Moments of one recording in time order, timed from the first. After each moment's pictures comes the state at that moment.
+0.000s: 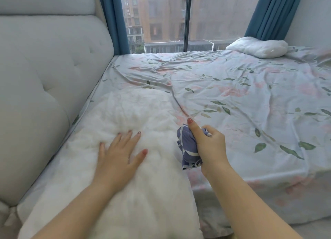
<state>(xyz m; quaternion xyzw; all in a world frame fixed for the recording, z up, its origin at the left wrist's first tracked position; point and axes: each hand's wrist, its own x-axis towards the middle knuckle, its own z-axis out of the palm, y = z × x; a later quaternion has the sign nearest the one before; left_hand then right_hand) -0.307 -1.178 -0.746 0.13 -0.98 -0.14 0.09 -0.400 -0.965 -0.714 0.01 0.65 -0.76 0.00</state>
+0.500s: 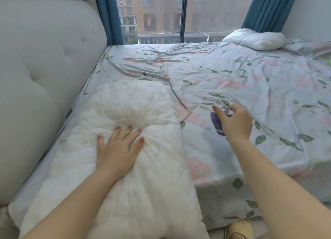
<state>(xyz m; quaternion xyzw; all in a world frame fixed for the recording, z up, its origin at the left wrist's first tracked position) -0.330 -1.189 -0.756 0.17 -0.97 -0.15 0.04 -0.494 -0.907 -0.739 0.03 0.87 -0.43 -0.22</state>
